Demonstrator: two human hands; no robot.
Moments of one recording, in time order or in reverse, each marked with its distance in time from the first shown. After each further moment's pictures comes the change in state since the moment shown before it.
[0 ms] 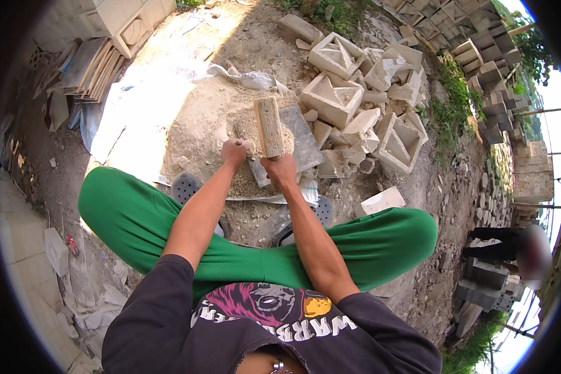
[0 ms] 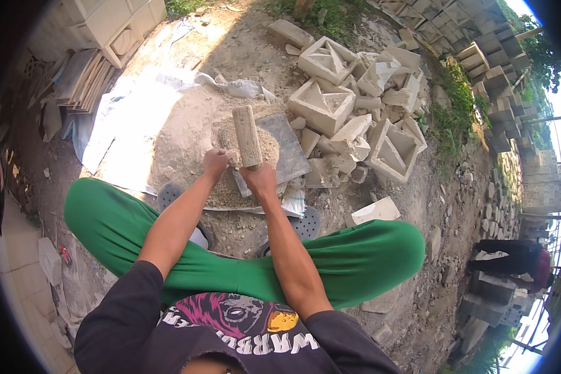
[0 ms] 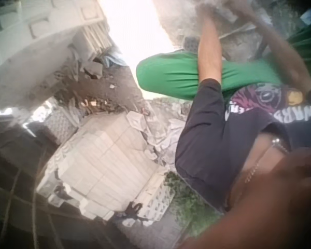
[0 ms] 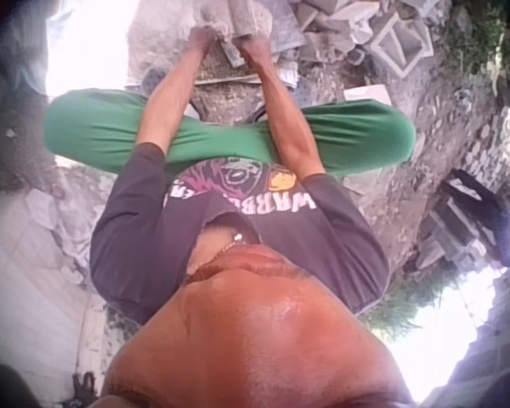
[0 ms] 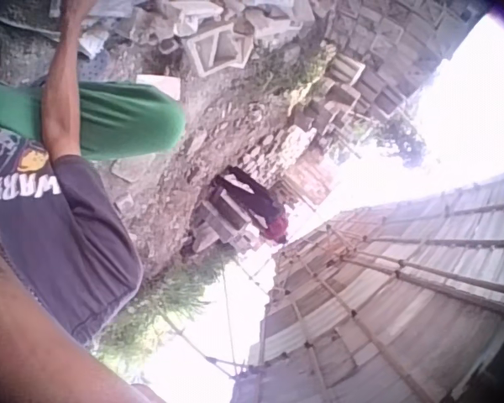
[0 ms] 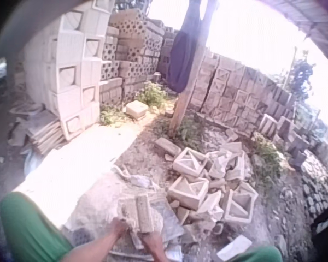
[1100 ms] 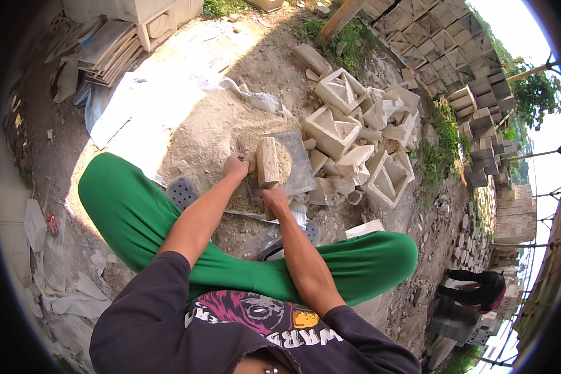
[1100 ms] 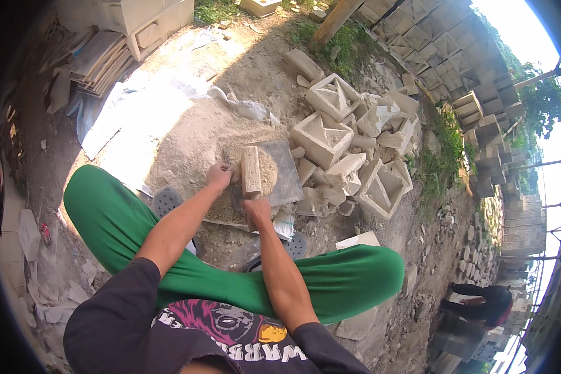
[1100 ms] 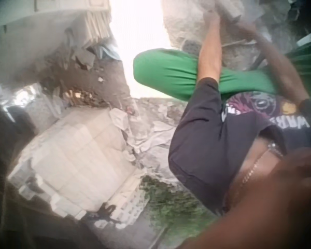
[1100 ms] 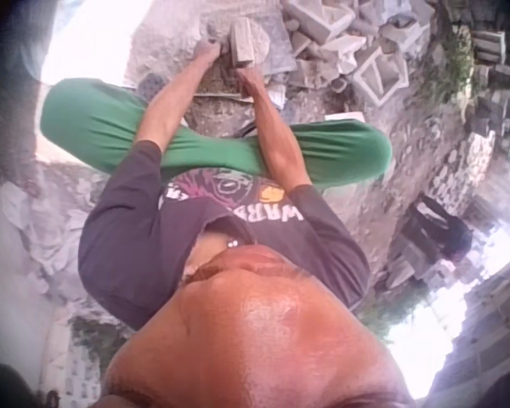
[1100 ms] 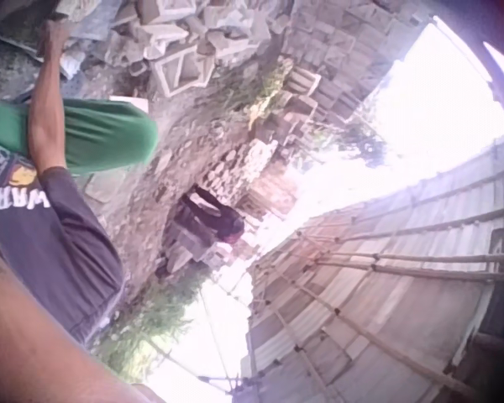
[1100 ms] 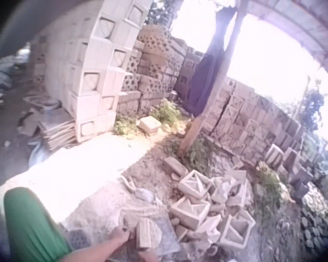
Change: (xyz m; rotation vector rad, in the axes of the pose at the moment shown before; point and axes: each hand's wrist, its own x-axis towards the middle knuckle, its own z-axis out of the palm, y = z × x) left_hand -0.025 0.043 0.014 0.001 0.049 0.028; right_hand 0.035 0.088 0.022 -0.132 0.066 0.077
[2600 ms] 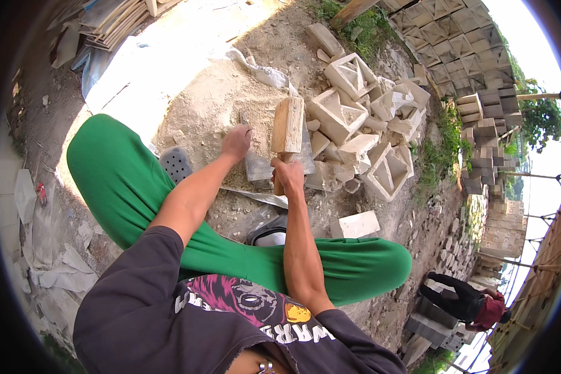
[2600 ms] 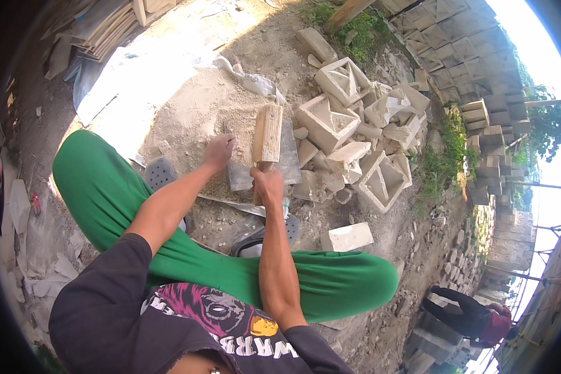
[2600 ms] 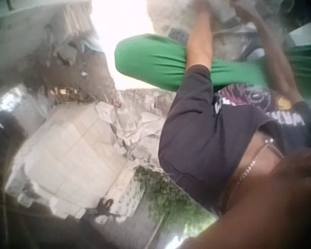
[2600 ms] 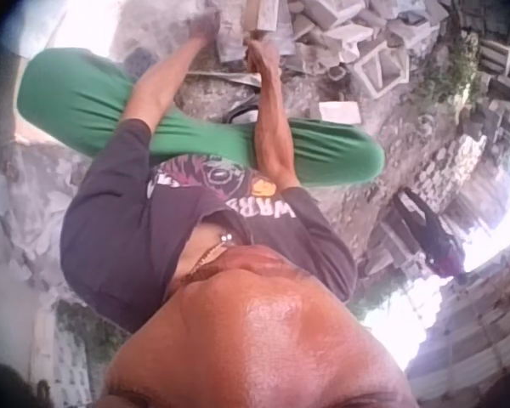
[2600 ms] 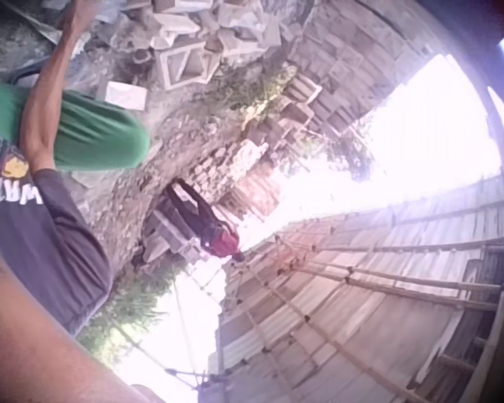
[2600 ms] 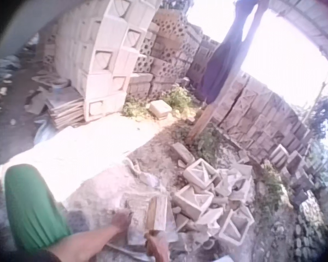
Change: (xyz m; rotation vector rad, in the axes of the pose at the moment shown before) left_hand -0.012 -0.016 -0.016 0.195 0.099 0.523; right_hand -0.057 -0.084 -0.074 0.267 -0.089 0.020
